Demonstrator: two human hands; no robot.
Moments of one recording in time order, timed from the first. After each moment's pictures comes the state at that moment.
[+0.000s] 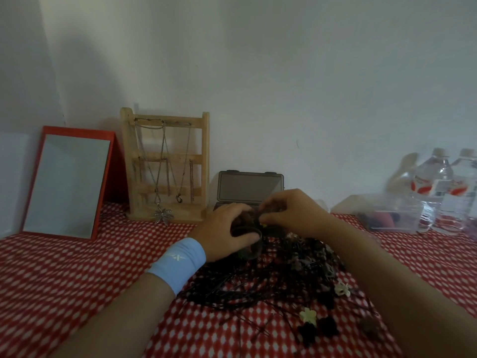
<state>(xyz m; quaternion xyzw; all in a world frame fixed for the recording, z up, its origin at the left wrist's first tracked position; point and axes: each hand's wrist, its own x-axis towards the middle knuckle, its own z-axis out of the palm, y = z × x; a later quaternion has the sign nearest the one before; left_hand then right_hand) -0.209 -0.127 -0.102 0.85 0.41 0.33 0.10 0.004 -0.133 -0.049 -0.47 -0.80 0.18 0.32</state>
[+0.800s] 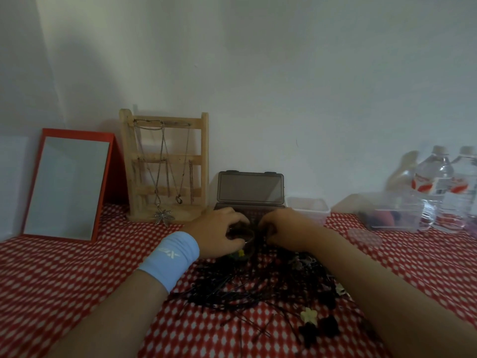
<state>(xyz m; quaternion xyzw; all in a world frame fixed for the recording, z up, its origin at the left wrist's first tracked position) -0.222 -0.125 -0.090 0.87 0.46 0.18 0.05 -0.003 -0.117 -0.077 -0.53 -0.84 0.01 0.08</state>
